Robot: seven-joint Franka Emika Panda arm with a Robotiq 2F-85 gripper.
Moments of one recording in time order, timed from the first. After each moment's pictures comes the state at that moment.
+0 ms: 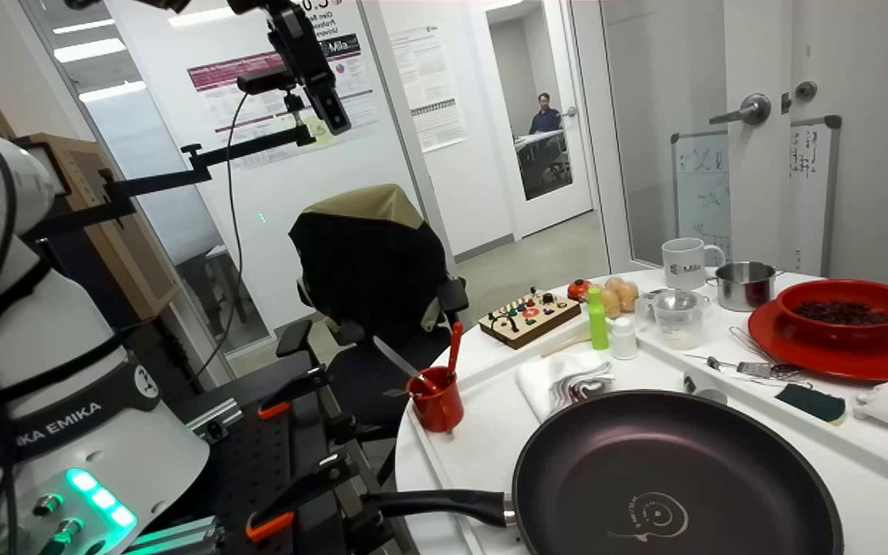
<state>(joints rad) 0.01 -0.84 -0.17 -2.78 0.13 2.09 -0.09</state>
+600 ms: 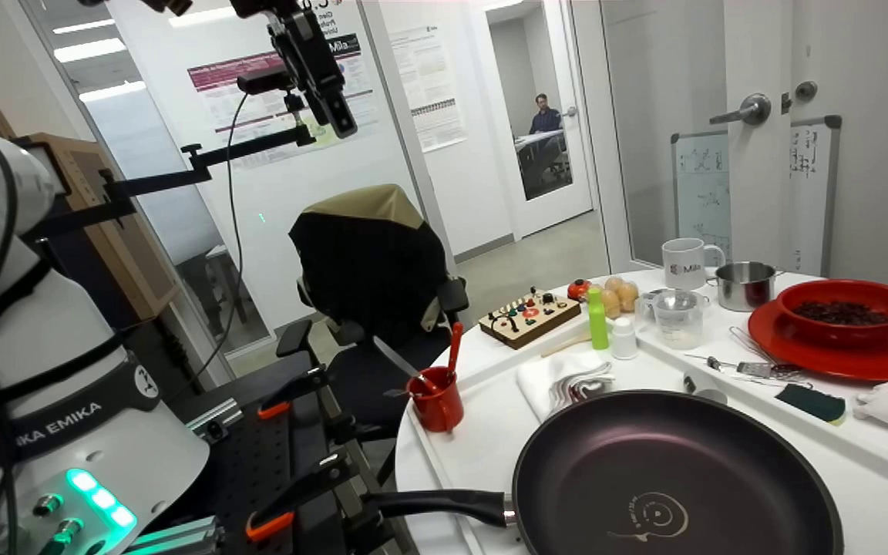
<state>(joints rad) 0.01 -0.81 -0.18 -2.77 0.13 2.09 -0.17</state>
